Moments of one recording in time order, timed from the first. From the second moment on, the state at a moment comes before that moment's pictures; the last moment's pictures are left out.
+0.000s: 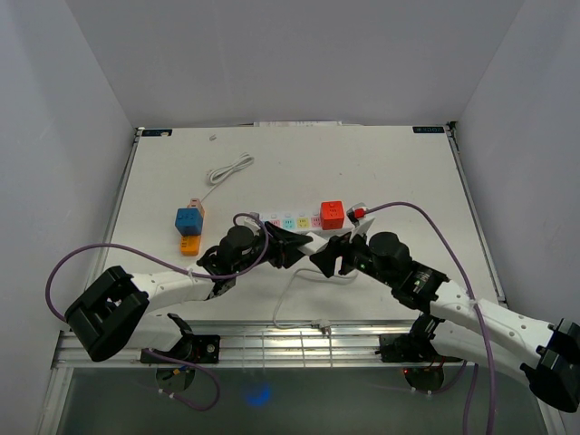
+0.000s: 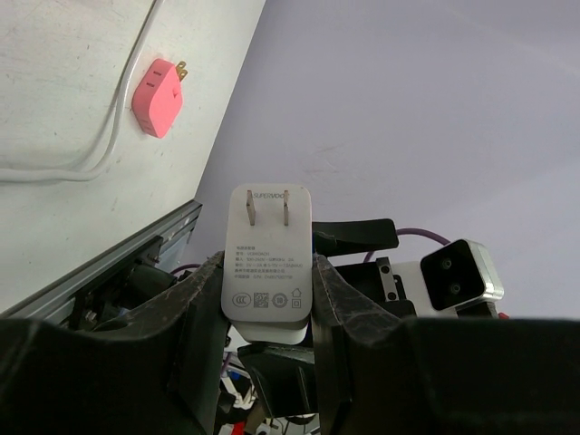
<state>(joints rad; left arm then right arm) -0.80 1.29 0.45 0.60 0.20 -1.80 0.91 0.83 0.48 0.04 0.02 0.43</state>
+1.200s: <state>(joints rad) -0.70 1.15 0.44 0.40 0.17 -1.67 0.91 1.04 0.76 -0.21 0.07 0.48</state>
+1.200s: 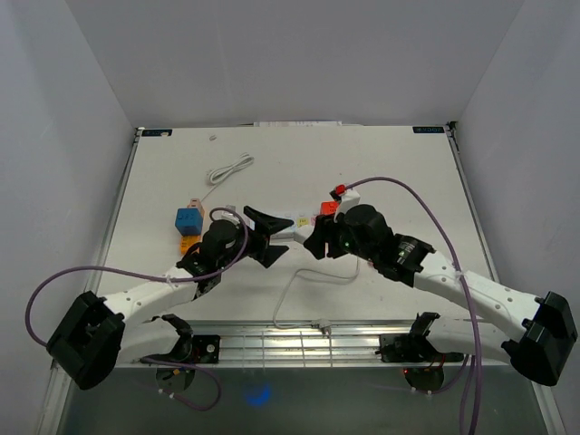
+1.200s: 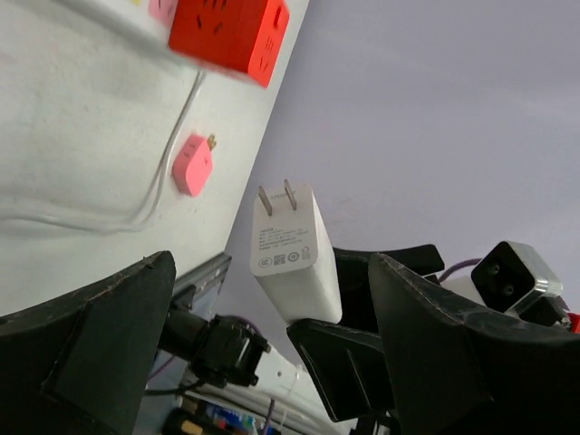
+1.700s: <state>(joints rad) -0.60 0.91 0.52 0.00 -0.22 -1.39 0.87 1.68 1.62 -0.88 0.07 0.49</state>
